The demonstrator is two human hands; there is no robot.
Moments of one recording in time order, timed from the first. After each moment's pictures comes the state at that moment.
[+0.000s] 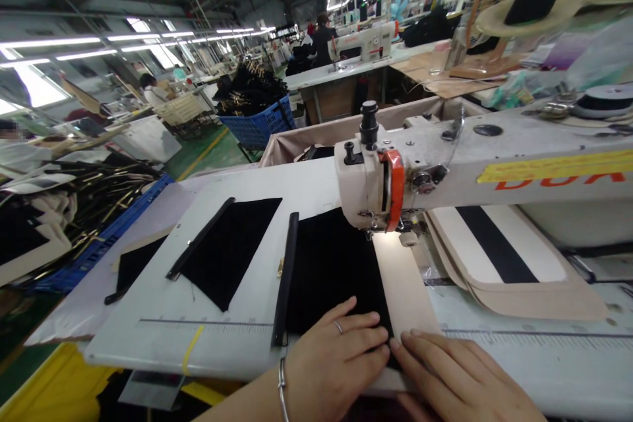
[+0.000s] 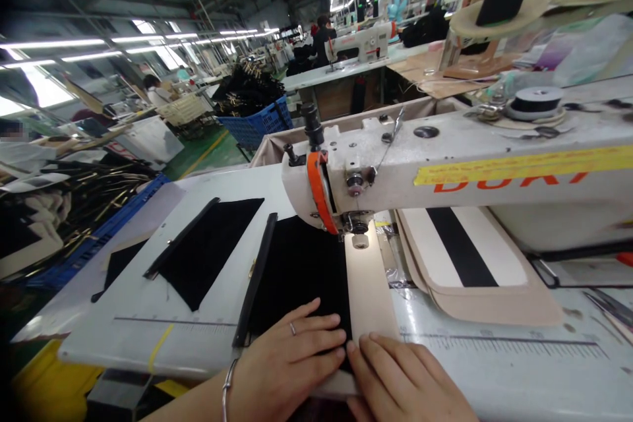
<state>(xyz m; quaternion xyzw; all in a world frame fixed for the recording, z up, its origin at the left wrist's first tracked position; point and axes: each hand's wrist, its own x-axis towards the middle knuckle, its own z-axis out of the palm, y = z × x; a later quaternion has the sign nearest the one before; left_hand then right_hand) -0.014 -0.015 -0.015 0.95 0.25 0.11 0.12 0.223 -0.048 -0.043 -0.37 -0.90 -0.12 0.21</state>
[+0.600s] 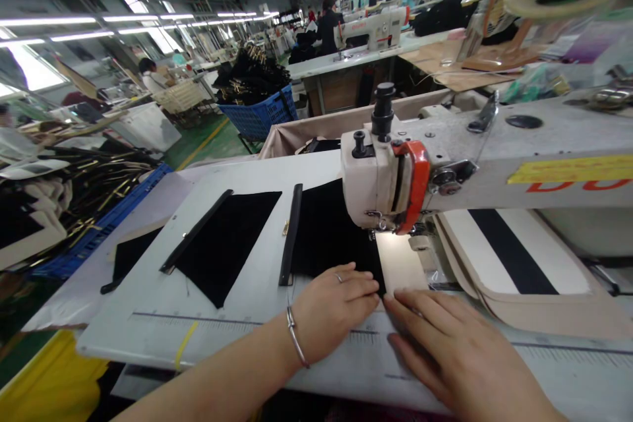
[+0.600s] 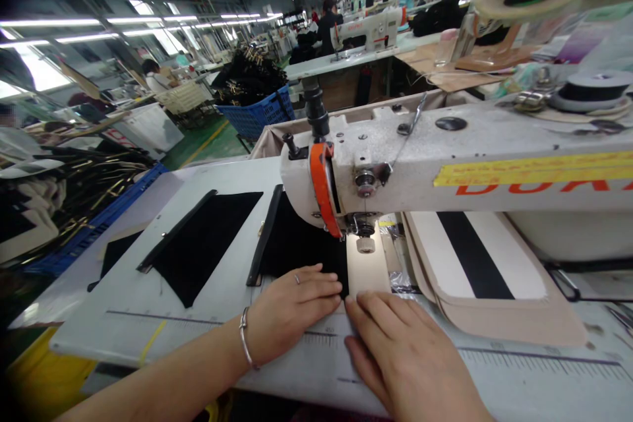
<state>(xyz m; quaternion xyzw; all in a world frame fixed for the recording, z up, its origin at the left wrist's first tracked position) -0.010 0.041 -0.030 0.95 0.25 0.17 0.06 0.218 -0.009 -0.042 -0.44 -0.87 0.00 0.23</state>
